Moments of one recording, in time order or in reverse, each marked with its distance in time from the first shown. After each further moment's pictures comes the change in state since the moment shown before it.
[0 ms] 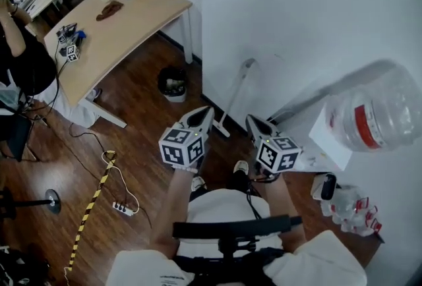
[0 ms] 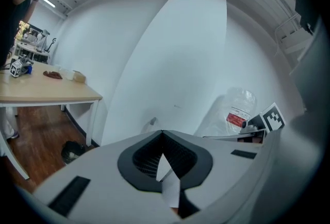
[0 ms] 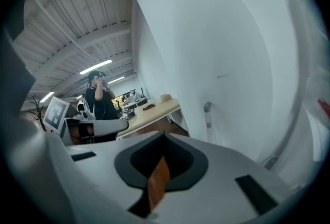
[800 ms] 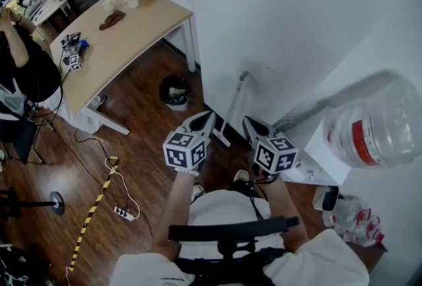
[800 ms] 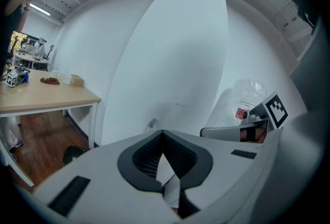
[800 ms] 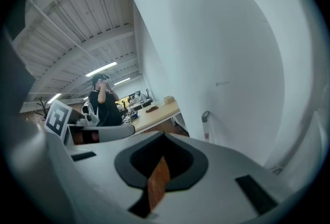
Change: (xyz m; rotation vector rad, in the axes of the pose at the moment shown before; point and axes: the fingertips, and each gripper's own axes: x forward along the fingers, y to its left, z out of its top) left arm 0.050 -0.009 0.008 0.051 0.028 0.054; right arm 0.018 -0.030 0.036 -0.016 0.001 0.073
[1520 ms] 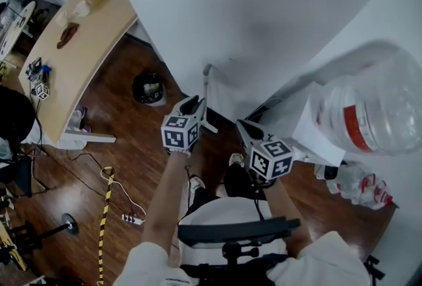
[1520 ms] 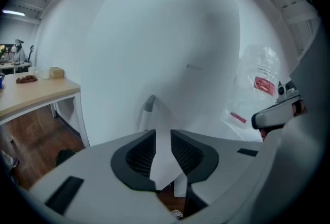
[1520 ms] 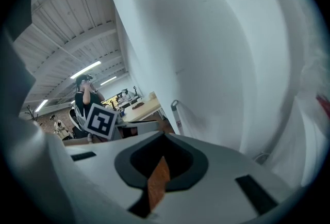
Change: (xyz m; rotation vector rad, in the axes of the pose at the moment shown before) left arm 0.167 0.023 -0.058 0.120 0.196 -0.037; right arm -0.019 -0.097 -0.029 0.101 0.055 -0.106
